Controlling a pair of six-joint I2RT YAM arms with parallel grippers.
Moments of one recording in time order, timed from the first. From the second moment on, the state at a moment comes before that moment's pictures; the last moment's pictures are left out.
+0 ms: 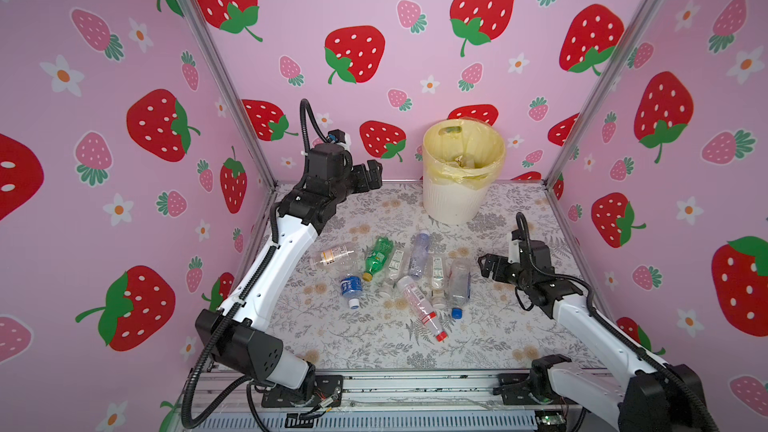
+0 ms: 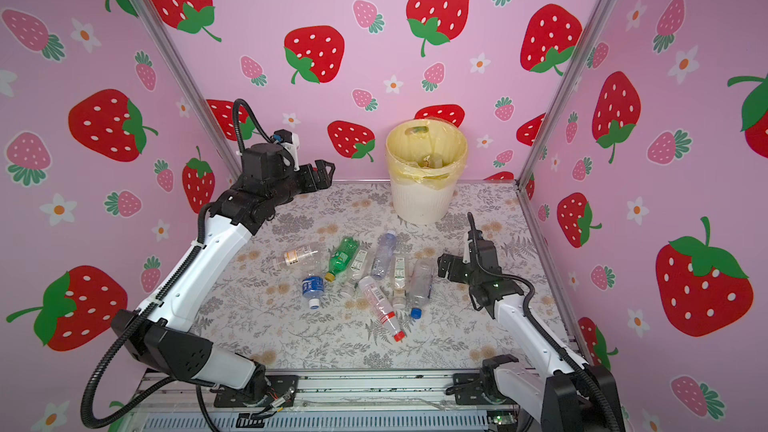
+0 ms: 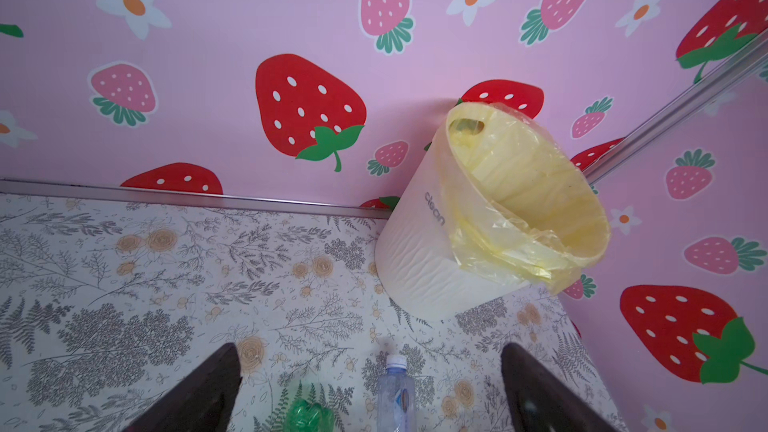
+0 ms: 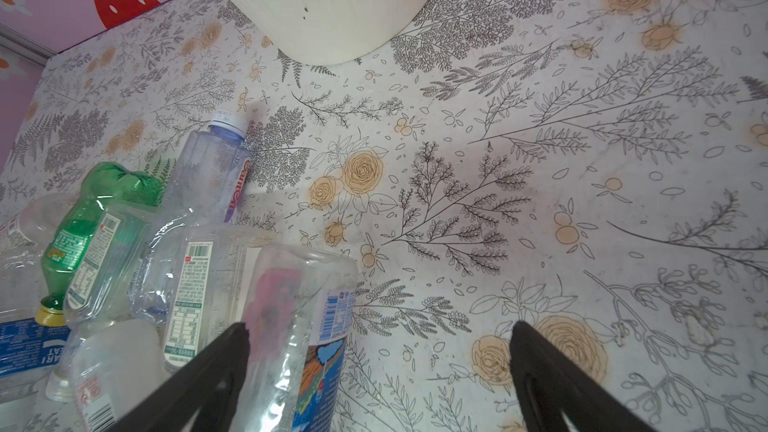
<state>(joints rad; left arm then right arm) -0.34 1.49 1.63 -0.55 0.02 -0.36 0.31 1.07 0.58 -0.24 -0.10 0.38</state>
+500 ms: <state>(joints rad) -0.26 1.33 1.30 -0.66 0.02 -0.34 0.31 1.11 0.59 -0.24 -0.11 0.40</state>
